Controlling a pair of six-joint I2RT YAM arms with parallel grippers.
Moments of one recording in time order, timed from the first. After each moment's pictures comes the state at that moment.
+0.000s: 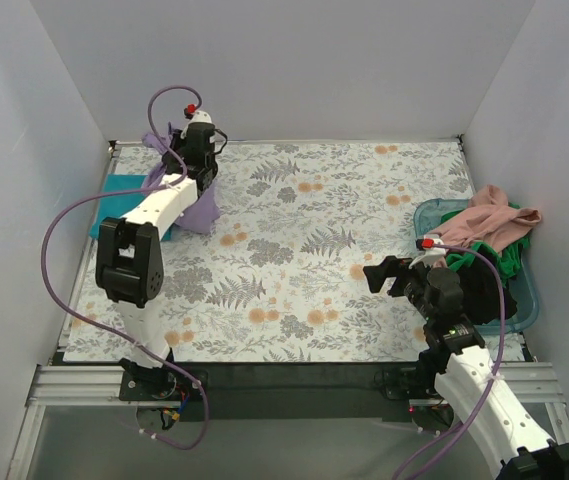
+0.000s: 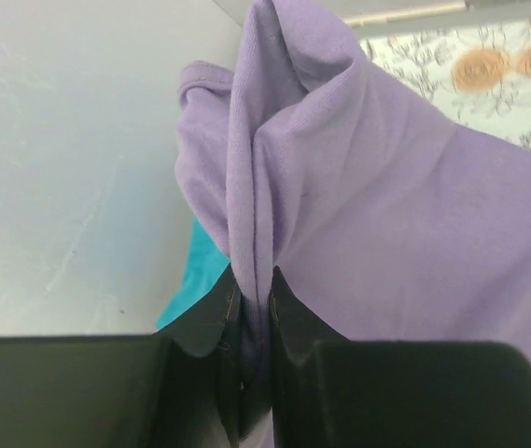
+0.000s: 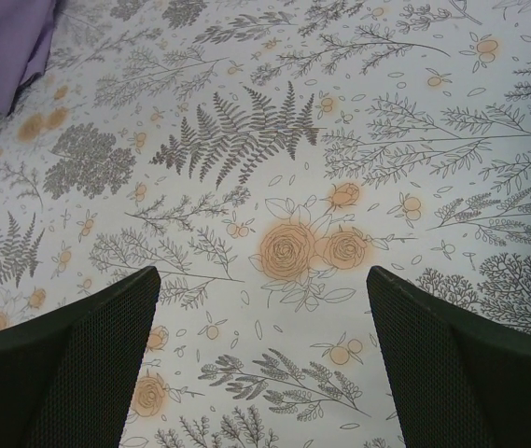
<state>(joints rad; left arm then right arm) -0.26 1.93 1.53 -0.10 -0.87 0.29 0.28 0.49 0.18 0.02 -0.13 0.35</state>
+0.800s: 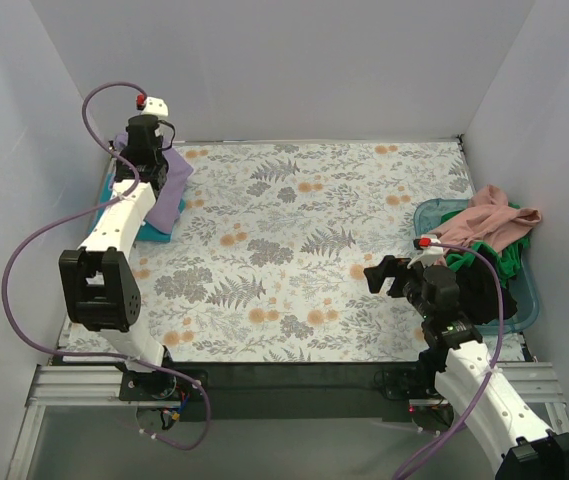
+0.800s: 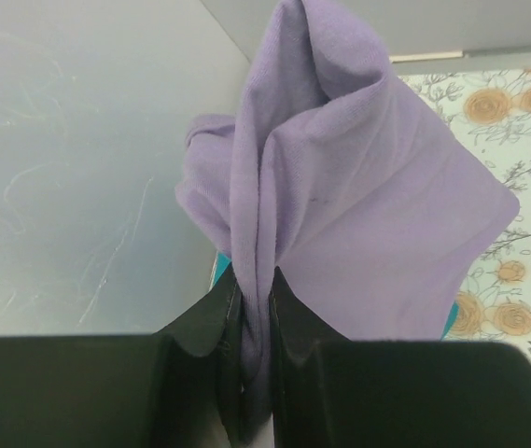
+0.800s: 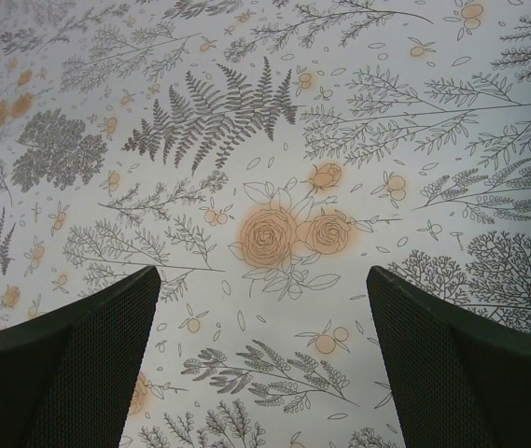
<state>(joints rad) -0.07 1.67 1.45 -0.13 -0.54 0.33 0.28 0.54 0.18 0.02 -0.10 0.35</state>
